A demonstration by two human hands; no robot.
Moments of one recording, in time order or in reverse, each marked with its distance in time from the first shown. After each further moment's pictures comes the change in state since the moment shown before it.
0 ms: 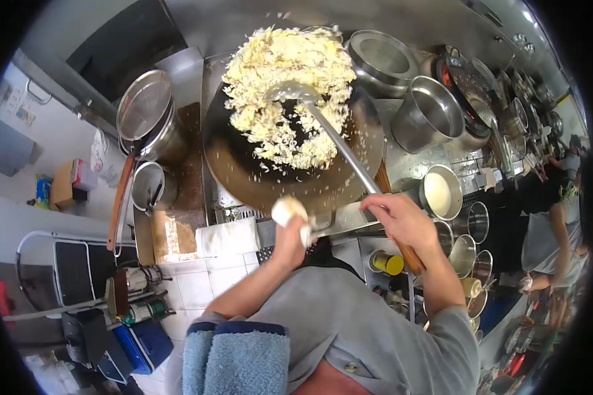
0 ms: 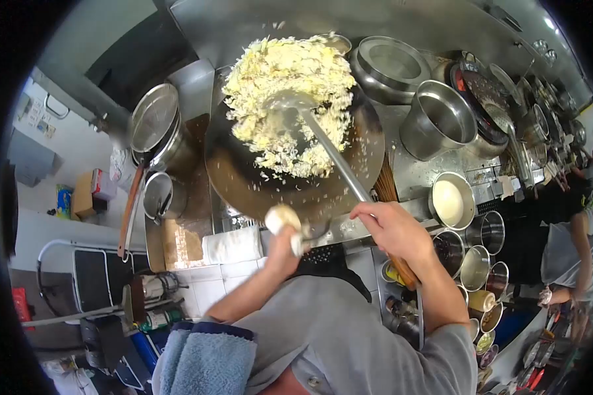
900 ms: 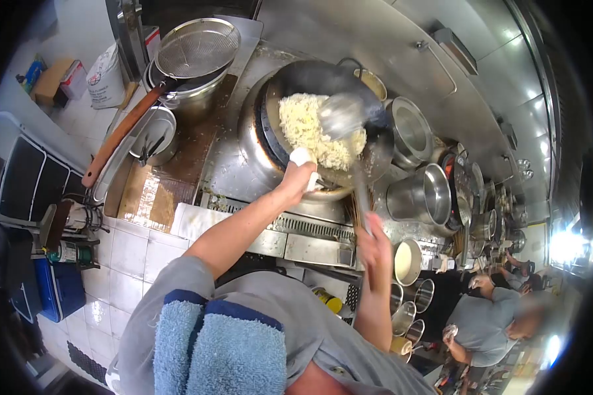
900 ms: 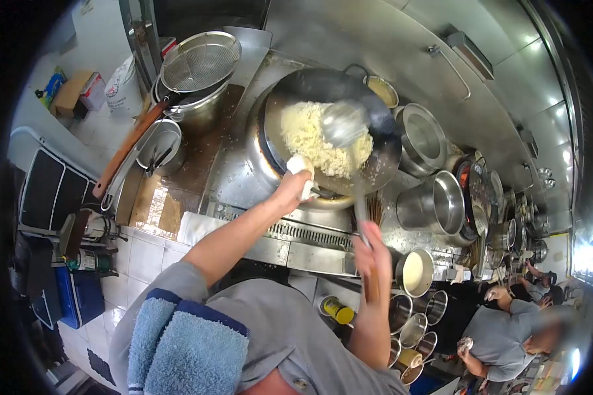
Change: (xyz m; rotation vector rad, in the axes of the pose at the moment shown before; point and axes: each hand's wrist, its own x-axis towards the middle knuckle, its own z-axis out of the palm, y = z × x) left_hand 0.155 0.084 0.004 -0.093 -0.088 0.117; right_hand 0.081 0.052 0.040 1.566 -0.132 0.173
